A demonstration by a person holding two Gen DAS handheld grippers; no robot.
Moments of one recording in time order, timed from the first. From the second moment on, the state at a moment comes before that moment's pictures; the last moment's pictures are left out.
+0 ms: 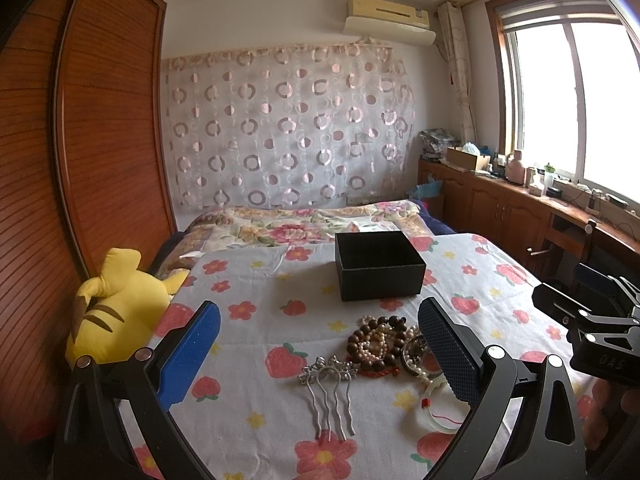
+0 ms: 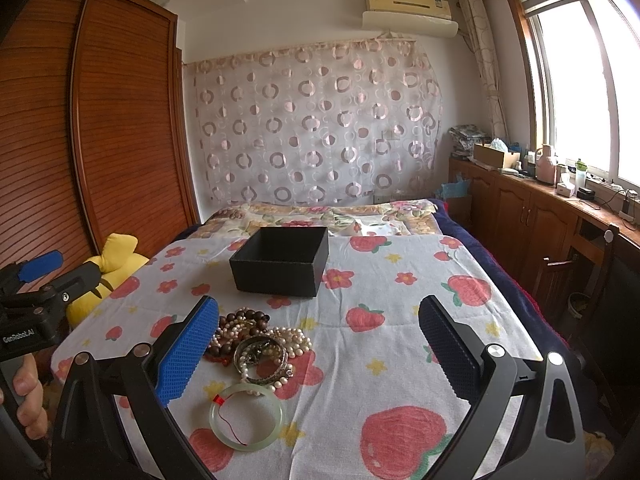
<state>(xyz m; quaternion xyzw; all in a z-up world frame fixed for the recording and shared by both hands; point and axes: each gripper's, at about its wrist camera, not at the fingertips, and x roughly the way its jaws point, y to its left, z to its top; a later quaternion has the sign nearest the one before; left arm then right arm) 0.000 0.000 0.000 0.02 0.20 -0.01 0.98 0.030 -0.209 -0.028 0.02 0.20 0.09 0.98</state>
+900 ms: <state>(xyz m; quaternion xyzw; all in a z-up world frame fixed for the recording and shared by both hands) 0.006 0.001 -0.006 0.02 0.23 -0.01 0.97 0.034 -0.203 -0.038 0.01 0.21 0.11 0.97</state>
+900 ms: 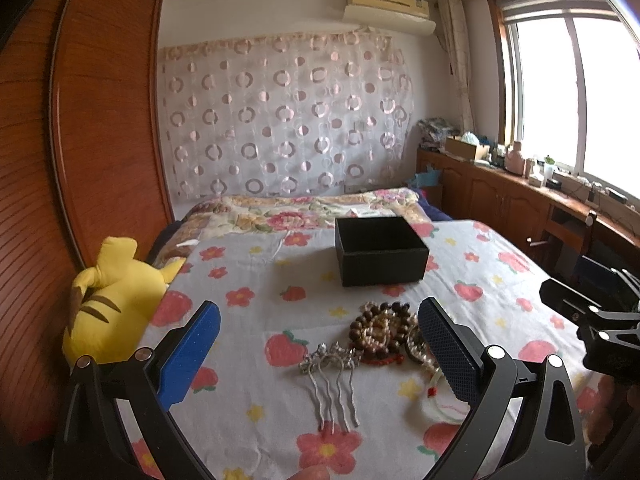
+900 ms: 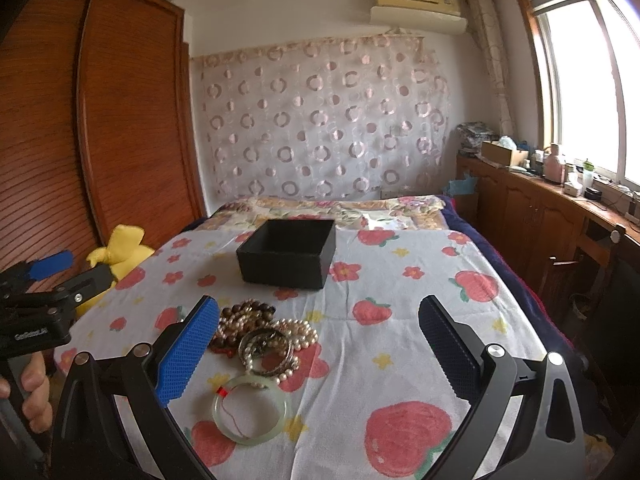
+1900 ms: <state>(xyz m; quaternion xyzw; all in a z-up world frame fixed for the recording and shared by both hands) 0.030 0.043 -0.093 0.00 0.36 -0.04 0.93 0.050 -0.144 -0.128 -0.06 0.37 0.26 0.89</state>
